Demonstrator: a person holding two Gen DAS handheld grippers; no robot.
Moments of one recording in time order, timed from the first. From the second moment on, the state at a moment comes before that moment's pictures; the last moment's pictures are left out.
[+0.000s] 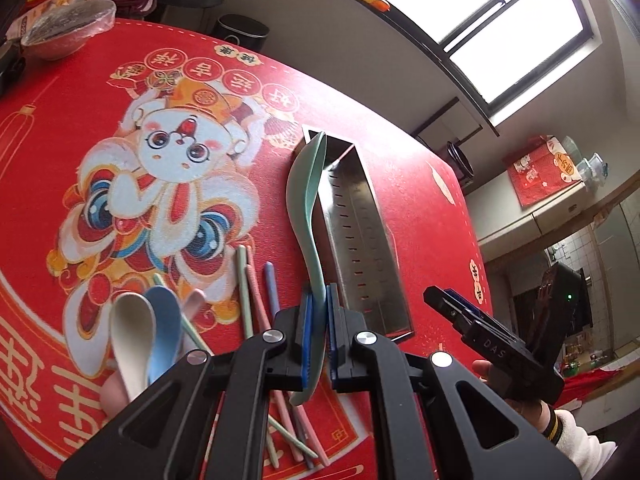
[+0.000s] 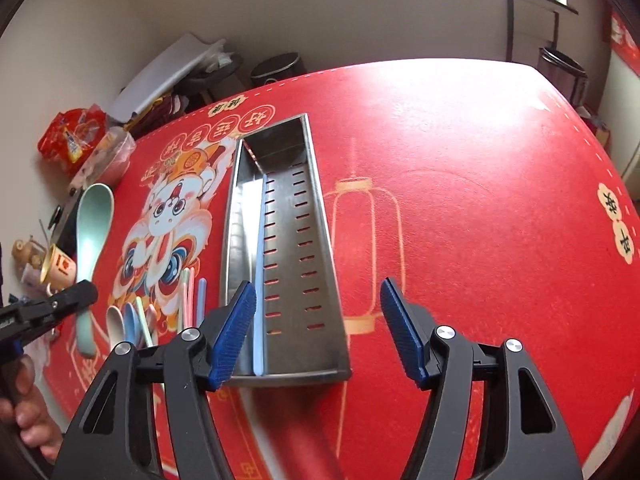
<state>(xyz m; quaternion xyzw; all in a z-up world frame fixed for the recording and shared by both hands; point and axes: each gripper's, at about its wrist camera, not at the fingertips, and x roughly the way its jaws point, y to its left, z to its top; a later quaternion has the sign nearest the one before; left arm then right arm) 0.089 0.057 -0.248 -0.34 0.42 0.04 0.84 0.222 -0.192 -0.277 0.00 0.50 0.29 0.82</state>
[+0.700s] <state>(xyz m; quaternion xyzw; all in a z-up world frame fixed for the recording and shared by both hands) 0.201 -0.030 -0.310 -0.31 0.51 0.04 0.80 0.254 -0.278 -0.285 0.03 0.51 0.27 0.81</state>
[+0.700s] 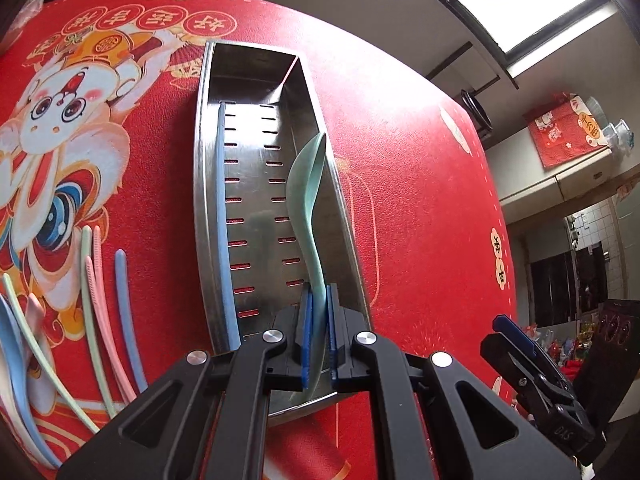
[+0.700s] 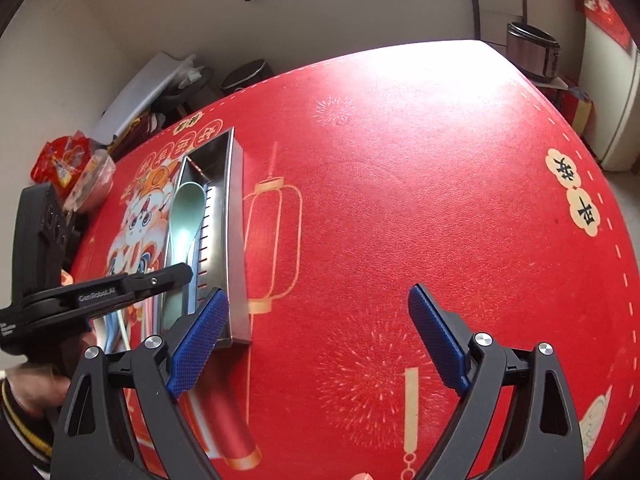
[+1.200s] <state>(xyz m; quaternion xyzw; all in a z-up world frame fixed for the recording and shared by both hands) 0.215 -0.036 -0.336 -0.32 0.53 0.05 0.78 0.262 -0.301 -0.287 0.04 0.51 0.26 0.82</state>
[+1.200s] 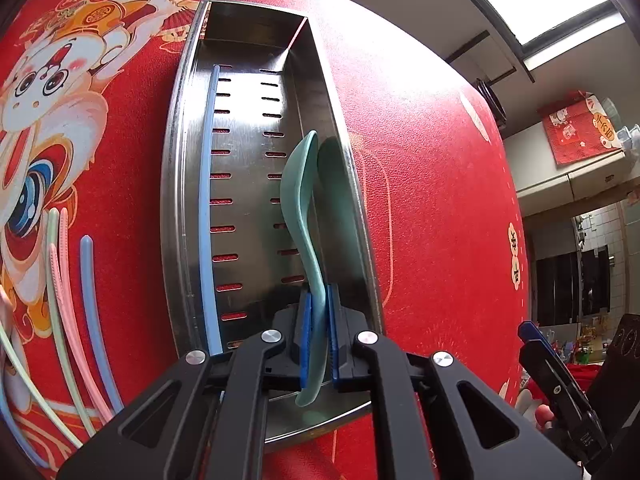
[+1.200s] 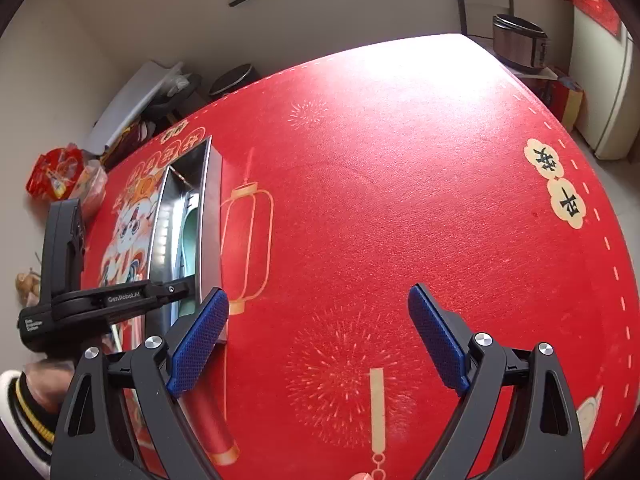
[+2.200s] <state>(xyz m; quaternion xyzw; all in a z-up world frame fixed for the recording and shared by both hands) 0.071 0.044 -0.235 -0.24 0.40 0.11 0.88 0.204 -0.246 -0.268 0.06 0.46 0.31 0.83</state>
